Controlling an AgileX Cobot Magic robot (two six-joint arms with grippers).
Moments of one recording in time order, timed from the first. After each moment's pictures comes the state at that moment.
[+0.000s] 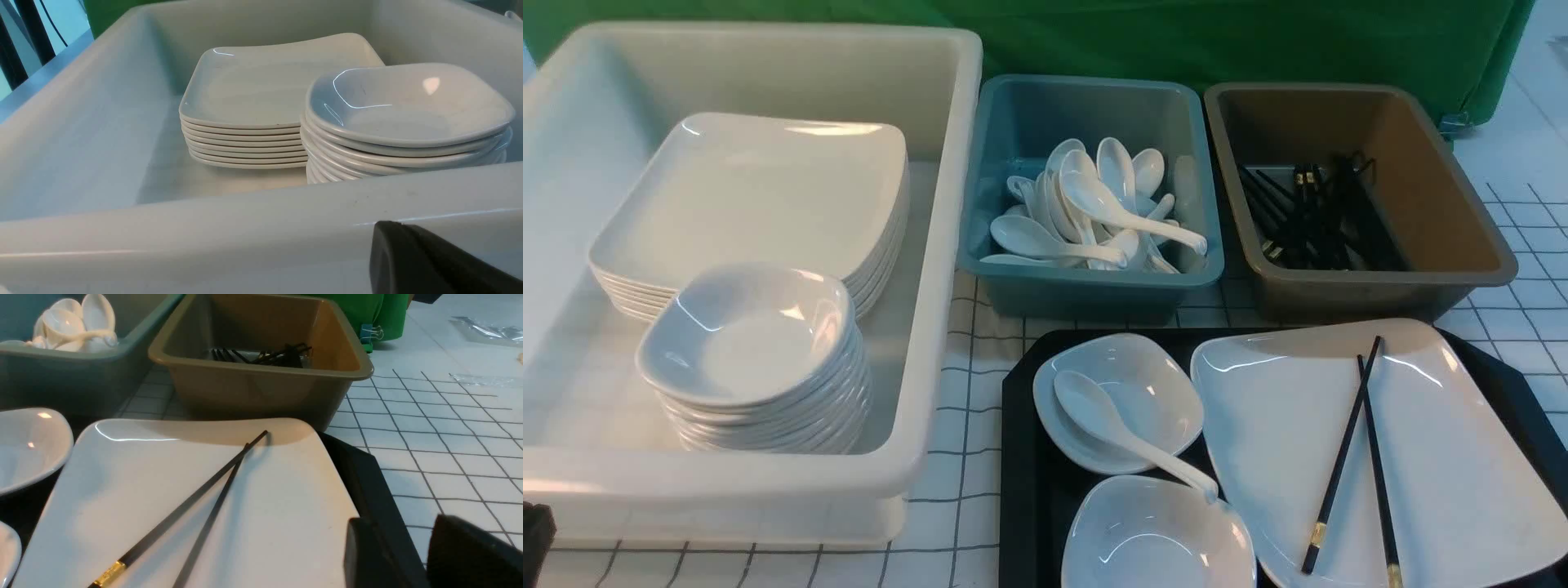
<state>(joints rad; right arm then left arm) 0.02 0.00 0.01 0.04 0.25 -0.13 0.01 0.00 0.01 -0.05 0.22 0.16</state>
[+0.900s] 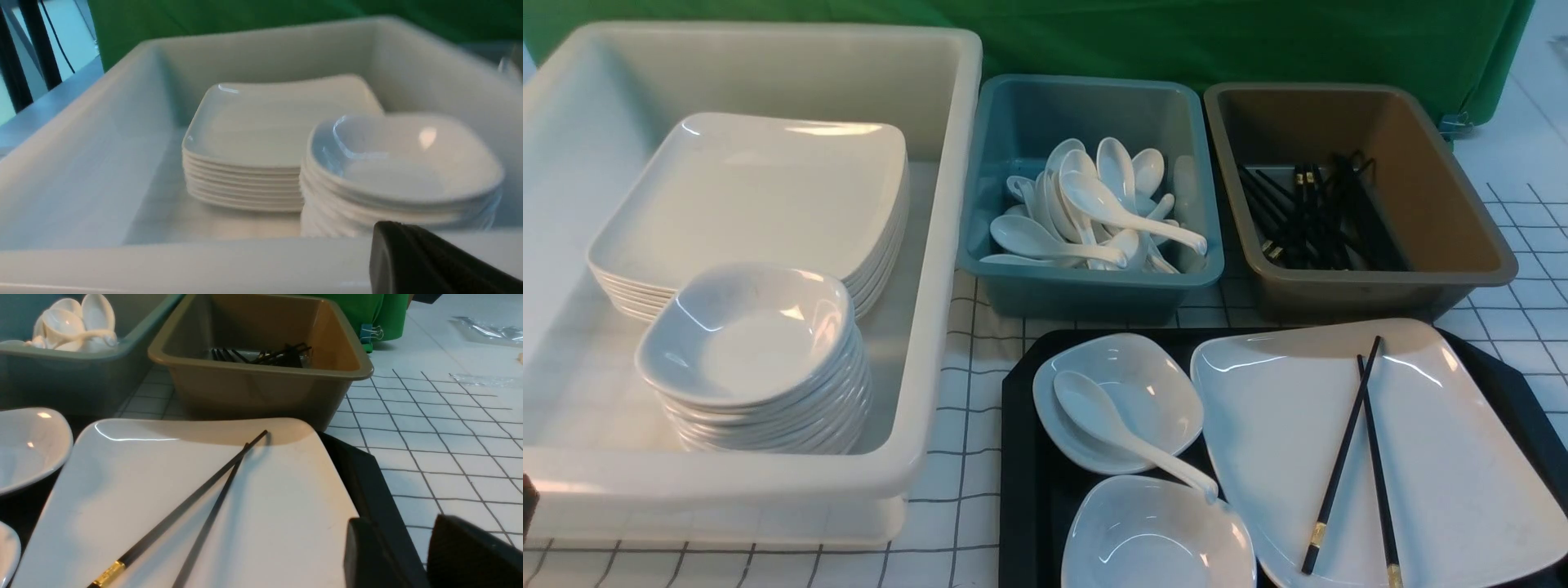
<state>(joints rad) 0.02 0.00 0.01 0.04 0.25 -0.13 0.01 0.00 0.01 -0.15 0.09 0.09</state>
